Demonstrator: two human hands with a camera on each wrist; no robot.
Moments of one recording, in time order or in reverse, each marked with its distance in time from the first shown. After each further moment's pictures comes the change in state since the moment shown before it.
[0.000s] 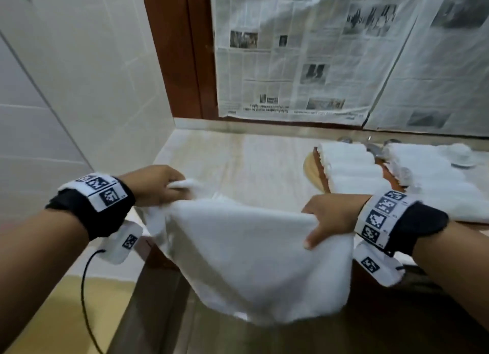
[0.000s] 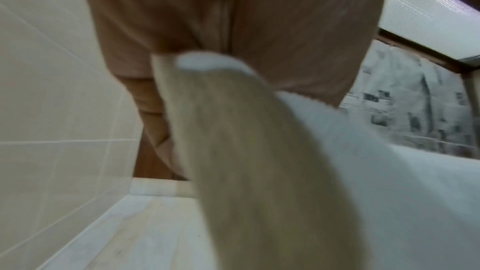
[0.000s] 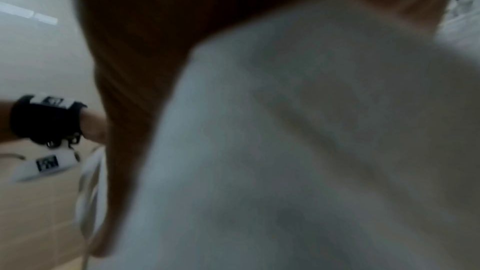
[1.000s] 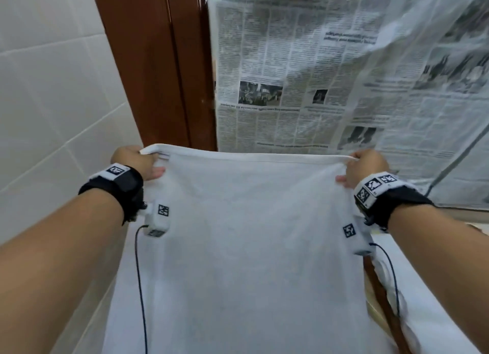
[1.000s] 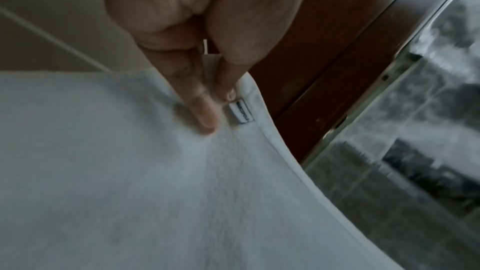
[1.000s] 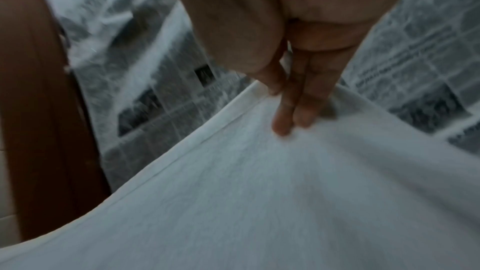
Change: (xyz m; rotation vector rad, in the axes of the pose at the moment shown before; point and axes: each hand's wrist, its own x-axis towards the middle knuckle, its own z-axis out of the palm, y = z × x) left_hand 0.396 -0.185 -0.136 -0.987 0.693 -0.514; right_hand 0.334 0.185 -0.271 0.904 1.011 0.643
